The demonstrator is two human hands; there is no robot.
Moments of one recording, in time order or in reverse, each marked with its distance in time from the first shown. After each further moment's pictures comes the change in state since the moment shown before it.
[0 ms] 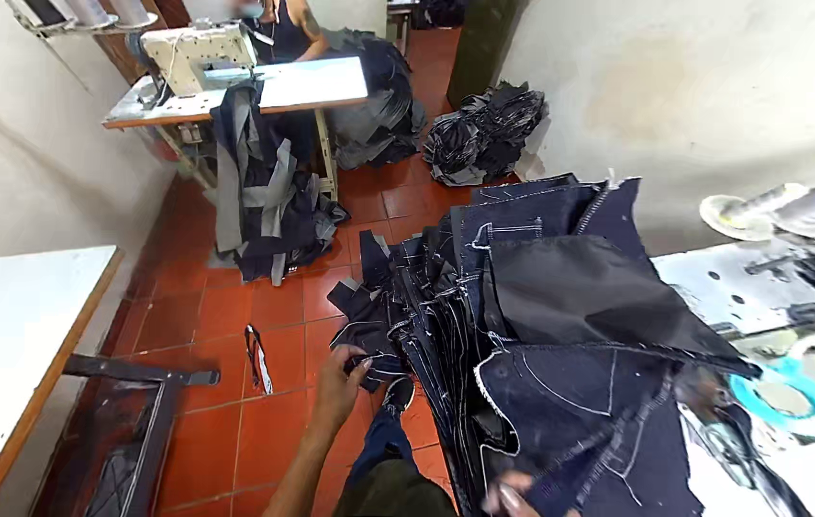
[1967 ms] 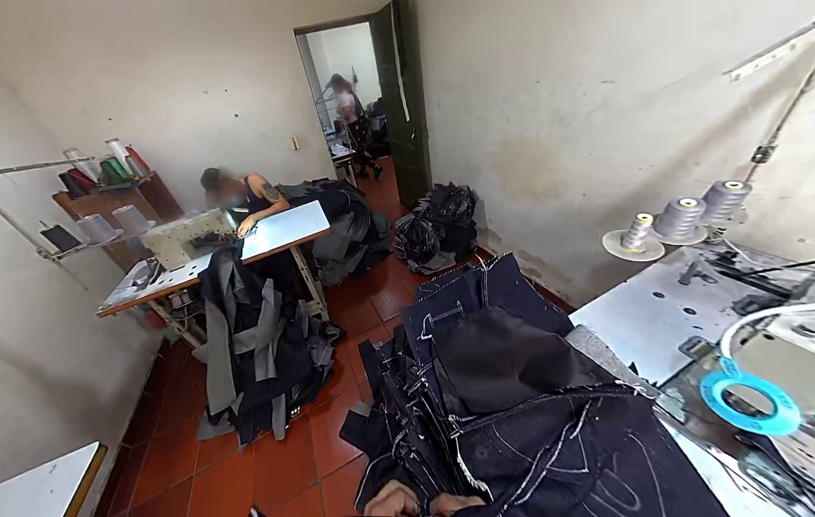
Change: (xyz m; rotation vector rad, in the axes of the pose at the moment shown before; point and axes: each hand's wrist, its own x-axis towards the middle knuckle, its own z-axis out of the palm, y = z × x) left_hand -0.011 0.038 0.026 -0.003 -0.334 0.391; right_hand 0.122 0.058 0.027 -0.819 -0.034 -0.388
